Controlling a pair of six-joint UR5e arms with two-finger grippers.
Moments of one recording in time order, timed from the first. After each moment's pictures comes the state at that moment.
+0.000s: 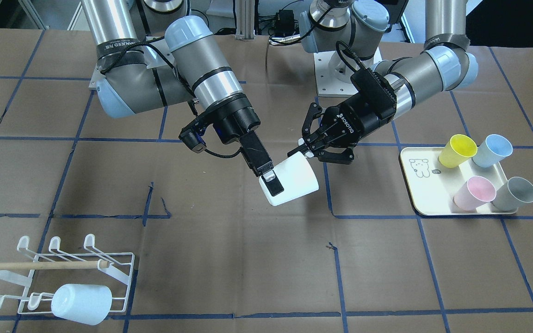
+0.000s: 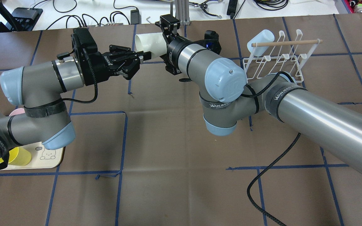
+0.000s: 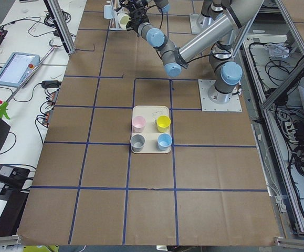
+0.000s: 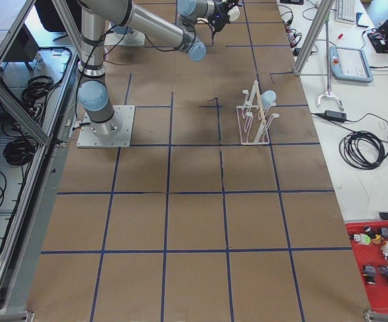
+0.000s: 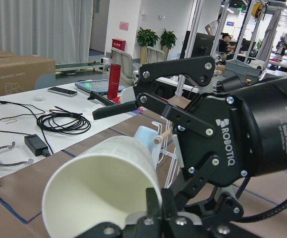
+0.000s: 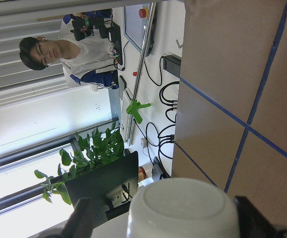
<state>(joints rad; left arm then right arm) -1.38 -1.73 -2.16 -0.03 0.40 0.55 1.93 -1.20 1.85 -3.38 -1.37 1.75</state>
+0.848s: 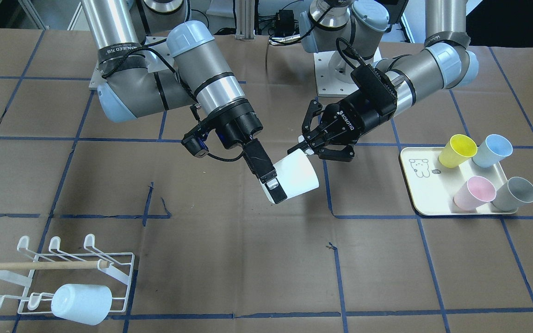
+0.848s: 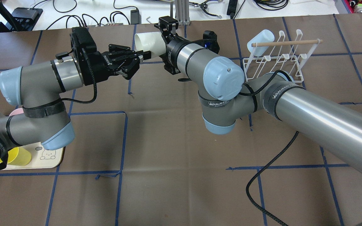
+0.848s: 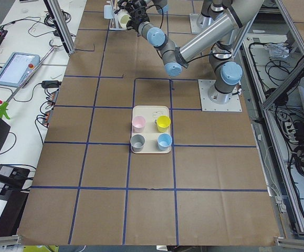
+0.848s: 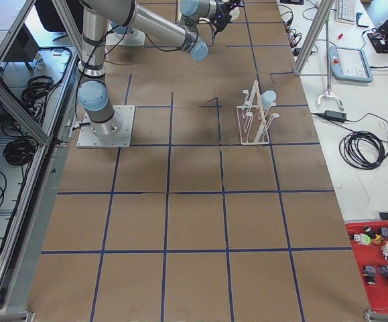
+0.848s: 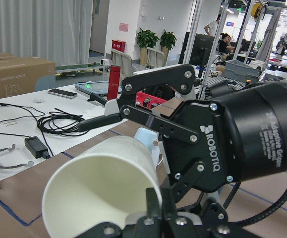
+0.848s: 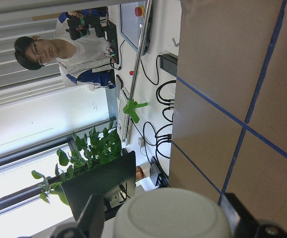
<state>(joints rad) -1.38 -1.72 -2.16 -0.03 0.40 0.55 1.93 -1.19 1.85 -3.38 -1.36 1.76</state>
